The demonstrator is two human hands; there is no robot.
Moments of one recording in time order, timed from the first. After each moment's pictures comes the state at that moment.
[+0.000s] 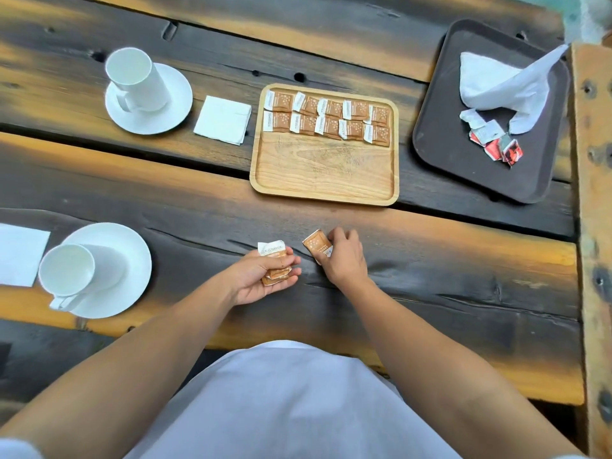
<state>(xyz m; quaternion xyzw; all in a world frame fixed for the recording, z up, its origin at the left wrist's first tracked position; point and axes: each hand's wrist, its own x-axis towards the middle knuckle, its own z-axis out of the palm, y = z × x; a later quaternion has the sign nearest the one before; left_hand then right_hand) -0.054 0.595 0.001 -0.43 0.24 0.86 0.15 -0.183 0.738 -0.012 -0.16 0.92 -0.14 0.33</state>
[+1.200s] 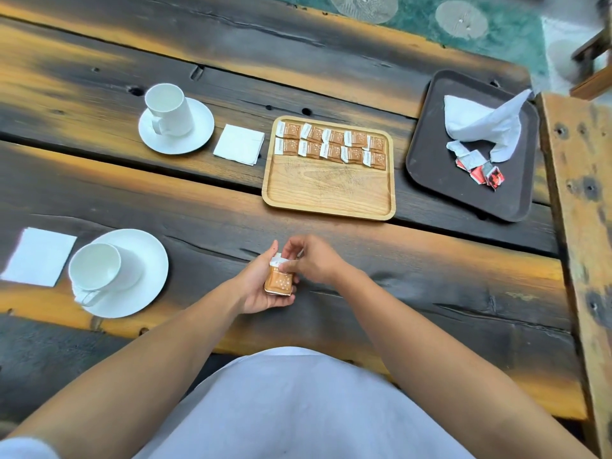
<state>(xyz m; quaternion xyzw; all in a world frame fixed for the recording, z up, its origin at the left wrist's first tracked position) -0.036 0.598 0.015 -0.42 0.24 0.86 0.19 -0.150 0.692 0.062 -0.30 0.78 -0.29 0.47</state>
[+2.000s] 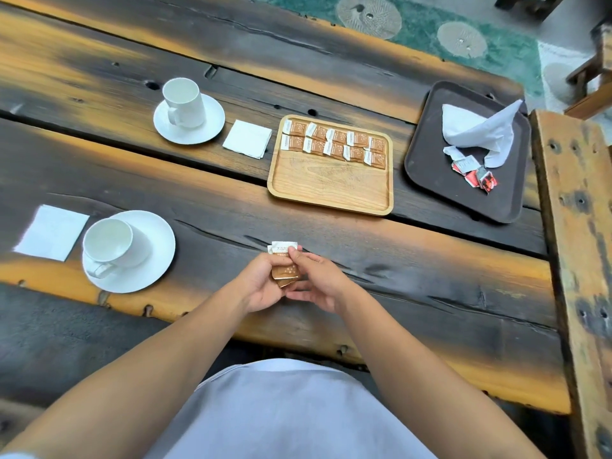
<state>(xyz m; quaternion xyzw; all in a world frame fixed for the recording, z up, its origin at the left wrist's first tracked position) -0.014 0.638 0.054 -0.40 0.20 0.89 0.04 -0.101 0.736 0.055 0.06 0.61 -0.50 0.61</state>
